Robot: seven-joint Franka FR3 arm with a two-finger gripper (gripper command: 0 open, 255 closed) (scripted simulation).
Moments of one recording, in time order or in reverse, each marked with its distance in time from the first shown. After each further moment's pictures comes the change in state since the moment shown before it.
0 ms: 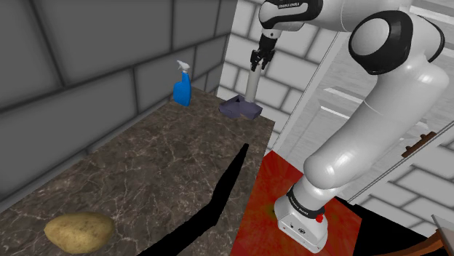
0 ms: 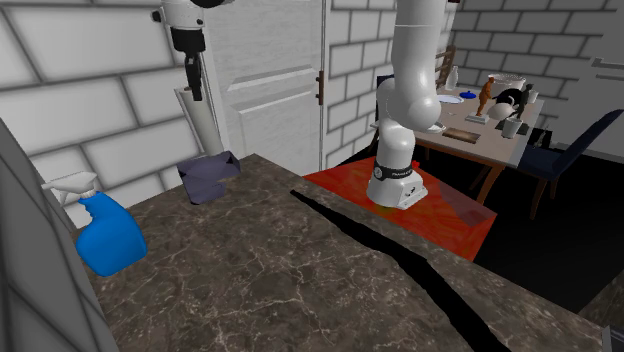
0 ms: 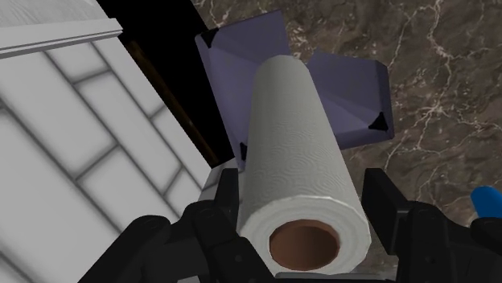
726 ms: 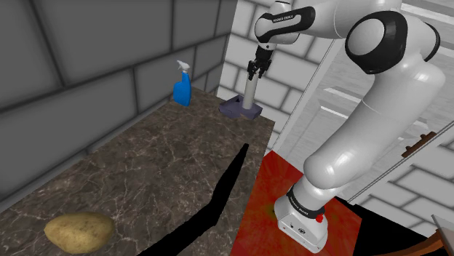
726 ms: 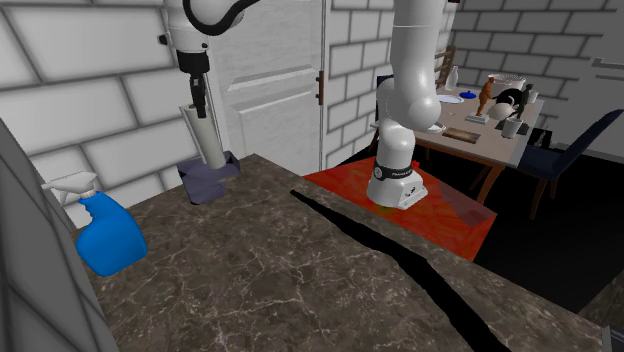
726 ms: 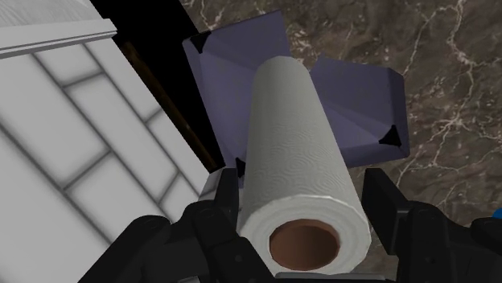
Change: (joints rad) arm -0.002 0.023 -0.001 -0.100 0.001 0.123 0.001
